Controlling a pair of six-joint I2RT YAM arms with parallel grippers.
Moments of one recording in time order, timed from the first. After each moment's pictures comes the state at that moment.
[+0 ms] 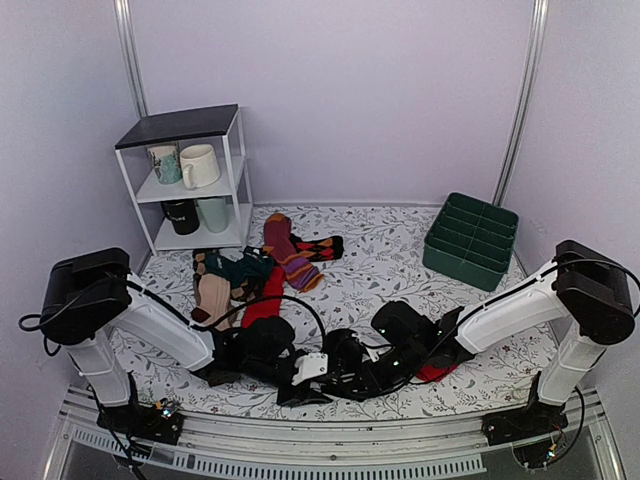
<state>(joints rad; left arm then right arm) -1.17 1.77 0.61 0.45 0.33 0.29 1.10 1.71 0.70 0.04 -0.45 0.66</state>
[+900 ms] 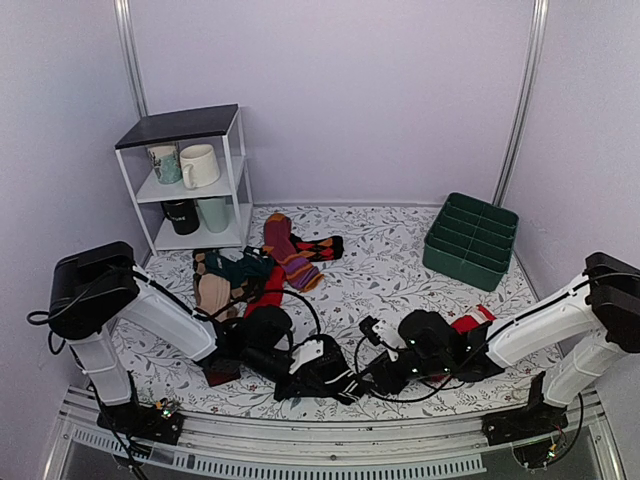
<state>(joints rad) -1.08 1.80 0.62 0.41 0.52 0.09 1.13 1.55 0.53 0.26 -0.12 0.46</state>
